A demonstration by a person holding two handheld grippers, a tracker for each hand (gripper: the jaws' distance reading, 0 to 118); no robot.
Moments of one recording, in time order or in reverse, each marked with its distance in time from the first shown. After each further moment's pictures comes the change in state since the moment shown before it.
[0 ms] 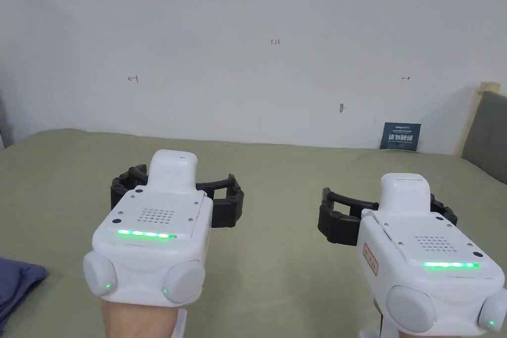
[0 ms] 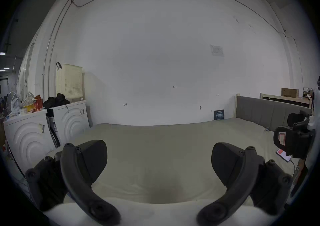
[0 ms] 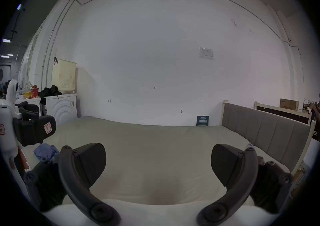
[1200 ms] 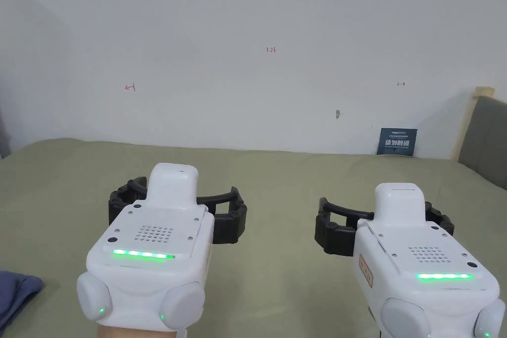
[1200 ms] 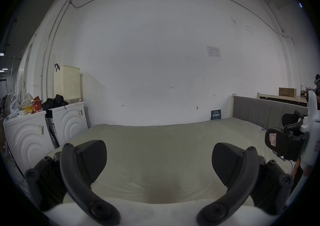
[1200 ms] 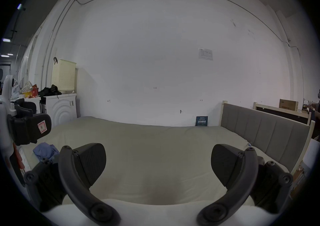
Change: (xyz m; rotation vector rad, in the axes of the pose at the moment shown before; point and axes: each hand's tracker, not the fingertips) left arm 0.009 0.005 0.009 0.005 -0.021 -0.006; right arm 0.003 -0.005 0.003 0.007 -0.015 0.014
